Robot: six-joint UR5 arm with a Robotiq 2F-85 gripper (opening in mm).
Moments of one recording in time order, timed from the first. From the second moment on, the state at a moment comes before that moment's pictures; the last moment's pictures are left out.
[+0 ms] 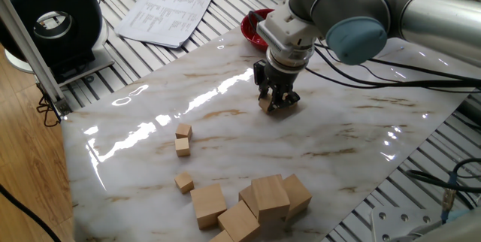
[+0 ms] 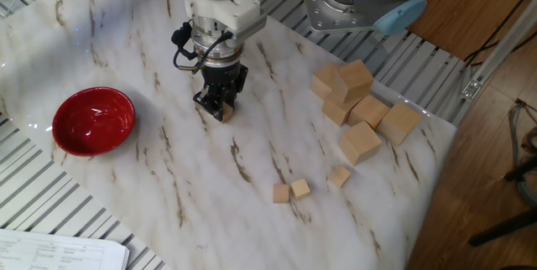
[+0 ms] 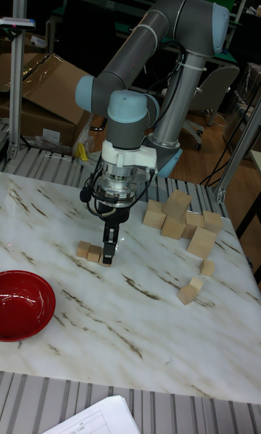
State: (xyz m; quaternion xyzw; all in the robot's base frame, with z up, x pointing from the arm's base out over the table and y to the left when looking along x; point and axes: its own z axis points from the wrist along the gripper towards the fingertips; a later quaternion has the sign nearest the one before) arm 0.483 -0.007 0.018 -0.70 0.71 -0.01 0.08
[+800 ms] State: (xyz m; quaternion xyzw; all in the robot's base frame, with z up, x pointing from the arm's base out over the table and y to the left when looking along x) arm 0.479 -0.012 0.015 -0.70 0.71 -0.02 0.07
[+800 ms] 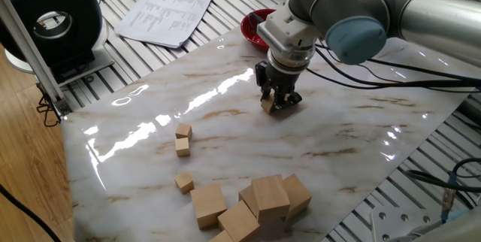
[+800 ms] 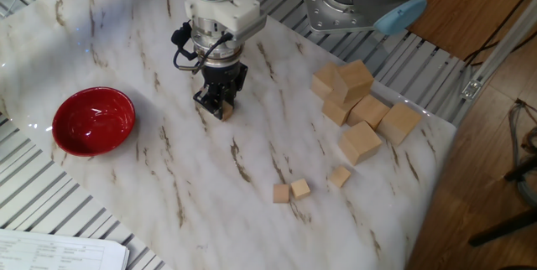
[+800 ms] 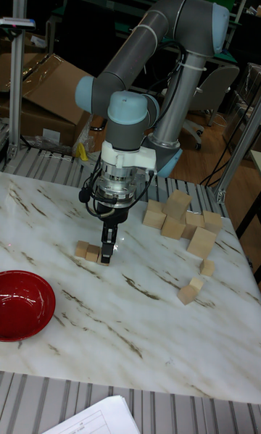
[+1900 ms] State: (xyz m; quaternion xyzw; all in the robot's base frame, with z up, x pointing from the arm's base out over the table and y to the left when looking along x) arm 0.477 -0.011 0.012 -0.70 0.71 -0.01 0.07
